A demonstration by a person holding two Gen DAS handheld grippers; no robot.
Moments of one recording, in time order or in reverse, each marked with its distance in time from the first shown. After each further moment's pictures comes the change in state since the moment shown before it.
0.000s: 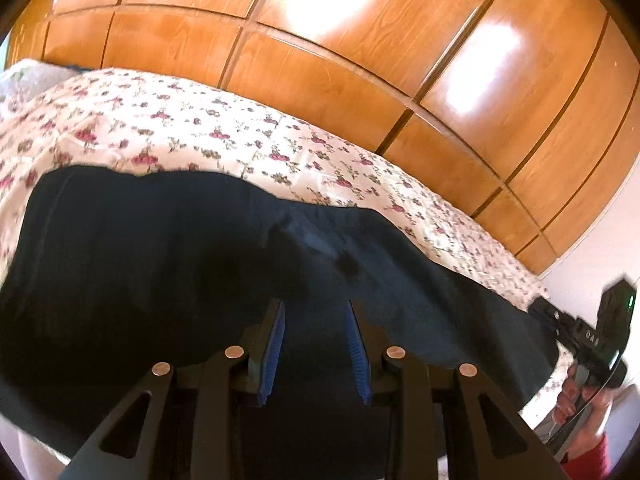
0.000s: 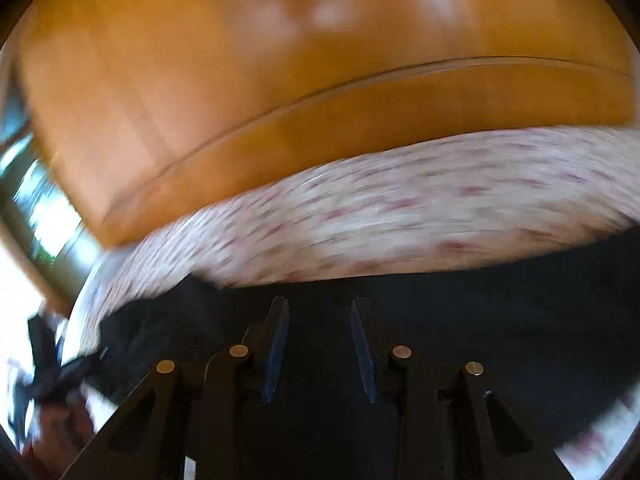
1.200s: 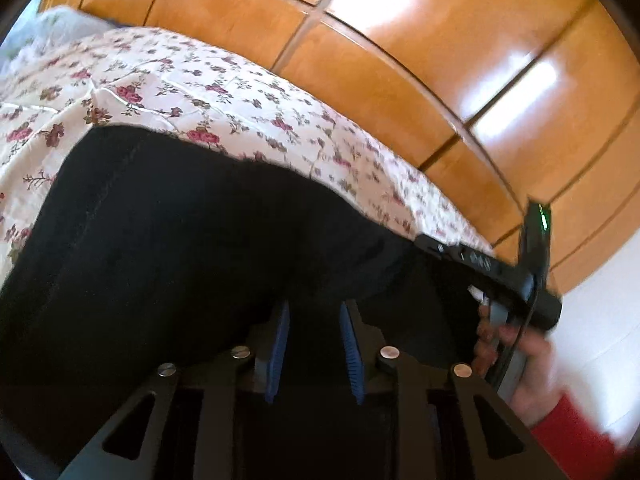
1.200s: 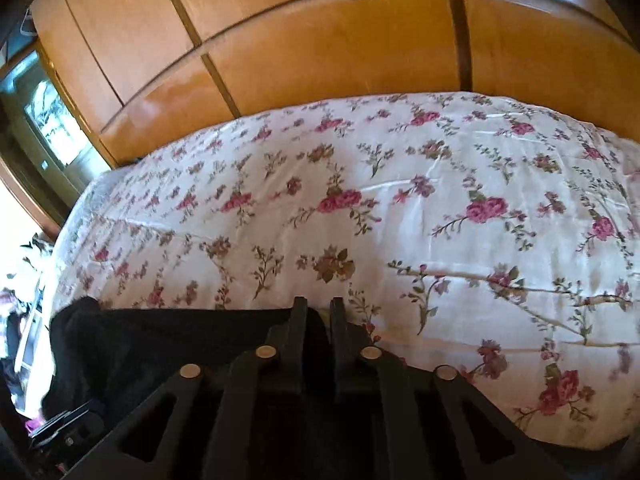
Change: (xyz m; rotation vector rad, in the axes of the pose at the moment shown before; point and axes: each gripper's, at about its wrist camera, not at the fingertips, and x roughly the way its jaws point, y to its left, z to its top) left arm 0.005 0.067 0.013 -0.197 0.011 -0.019; right arm 0.217 0.092 0.037 -0.045 0.176 0.006
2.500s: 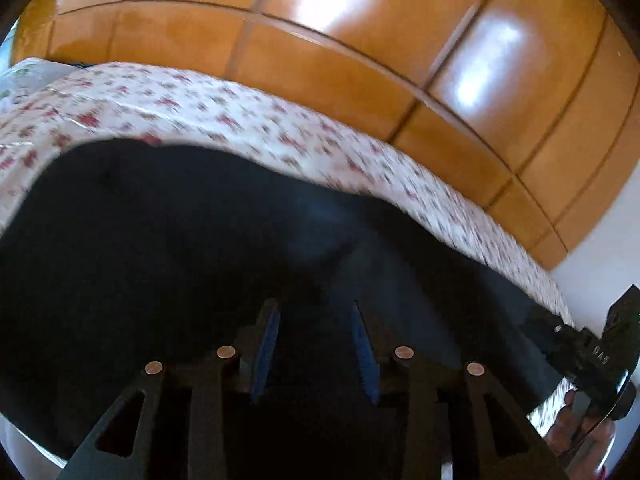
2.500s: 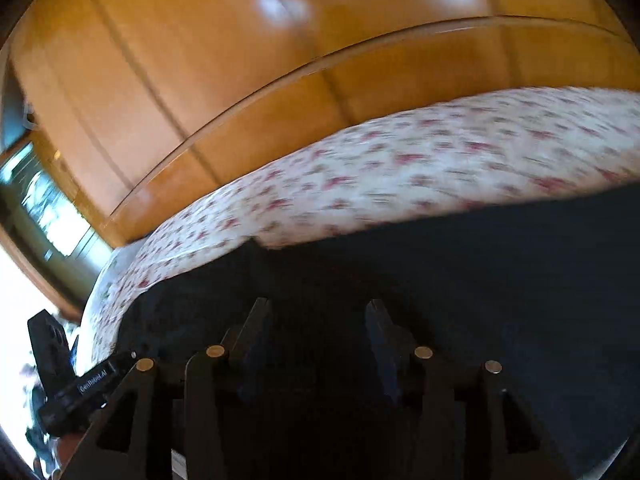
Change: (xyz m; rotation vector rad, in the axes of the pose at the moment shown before) left arm 0.010 -0.059 -0.058 0.204 -0.009 0.049; right arm -0.181 -0.076 -0.133 0.250 -0.229 -0.059
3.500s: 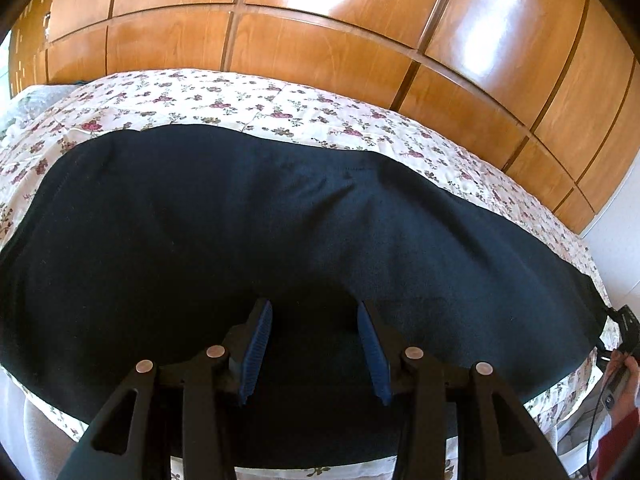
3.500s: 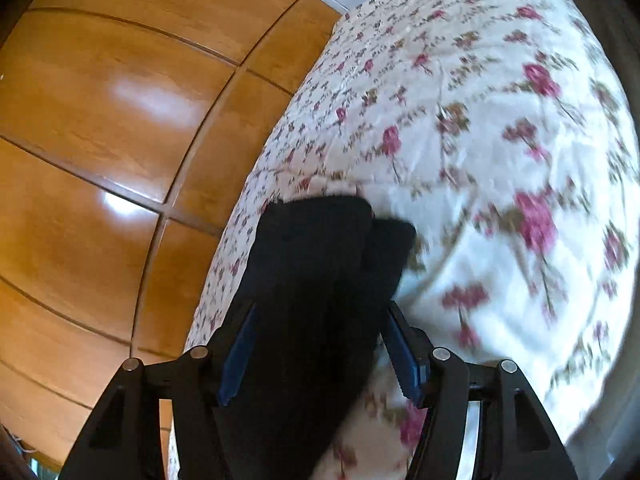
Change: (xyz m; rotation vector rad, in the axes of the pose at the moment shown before) left arm 0.000 -0.026 -0.019 0.077 0.052 0.130; right arm -0.158 -0.327 0.014 0.820 -0.380 -0.225
